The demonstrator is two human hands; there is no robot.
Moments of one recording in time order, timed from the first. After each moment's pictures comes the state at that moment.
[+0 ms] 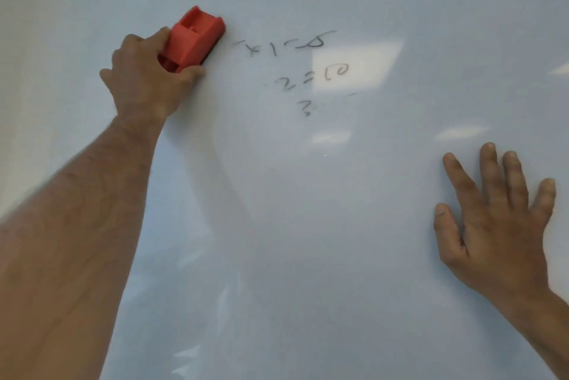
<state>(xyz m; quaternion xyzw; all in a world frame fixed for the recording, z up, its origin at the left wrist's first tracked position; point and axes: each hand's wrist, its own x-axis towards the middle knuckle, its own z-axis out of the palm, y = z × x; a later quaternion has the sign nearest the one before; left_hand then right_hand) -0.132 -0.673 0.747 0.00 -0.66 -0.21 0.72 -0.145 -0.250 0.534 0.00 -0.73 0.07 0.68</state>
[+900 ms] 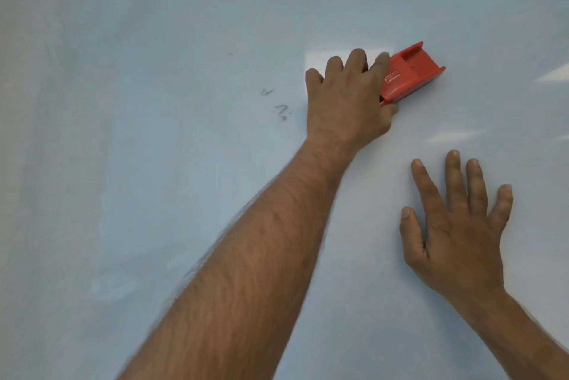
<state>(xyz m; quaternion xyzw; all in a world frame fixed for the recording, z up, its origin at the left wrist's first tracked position) -0.127 -0.404 0.711 -0.18 -0.71 -0.01 0.69 -0.144 -0.251 0.534 0.00 -0.73 0.05 0.68</state>
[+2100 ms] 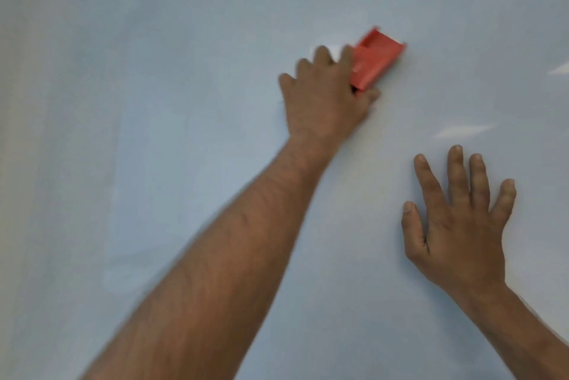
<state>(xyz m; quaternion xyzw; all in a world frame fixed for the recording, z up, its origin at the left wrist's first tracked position) -0.119 -0.429 0.705 -0.12 -0.71 -0.09 0.69 -0.149 -0.249 0.530 0.00 -0.71 0.04 0.70</state>
